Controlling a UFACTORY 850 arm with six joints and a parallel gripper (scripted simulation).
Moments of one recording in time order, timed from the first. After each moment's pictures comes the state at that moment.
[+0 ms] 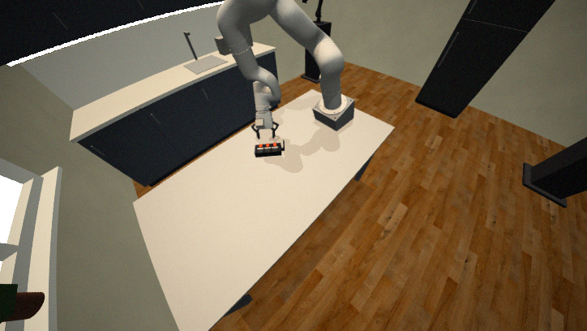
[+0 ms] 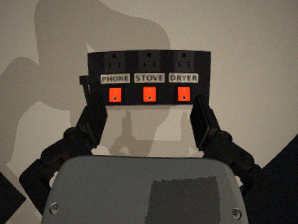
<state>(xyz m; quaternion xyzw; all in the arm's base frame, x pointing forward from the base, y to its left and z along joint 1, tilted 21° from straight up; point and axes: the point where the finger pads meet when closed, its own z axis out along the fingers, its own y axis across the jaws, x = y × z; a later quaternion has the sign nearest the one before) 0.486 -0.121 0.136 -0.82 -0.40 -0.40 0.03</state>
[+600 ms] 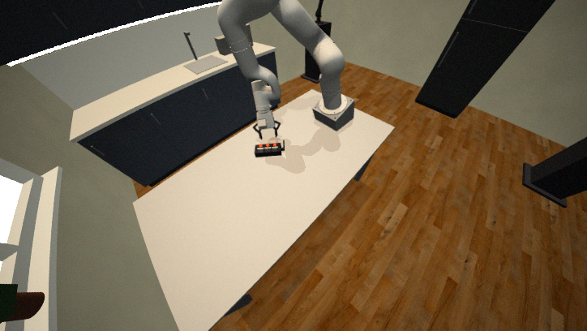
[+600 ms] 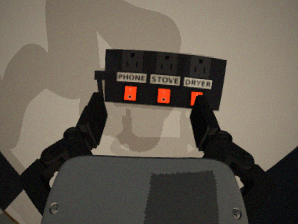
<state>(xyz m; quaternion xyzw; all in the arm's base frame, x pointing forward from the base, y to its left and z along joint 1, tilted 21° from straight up) 0.474 -0.107 0.137 -0.82 -0.44 -0.37 0.04</state>
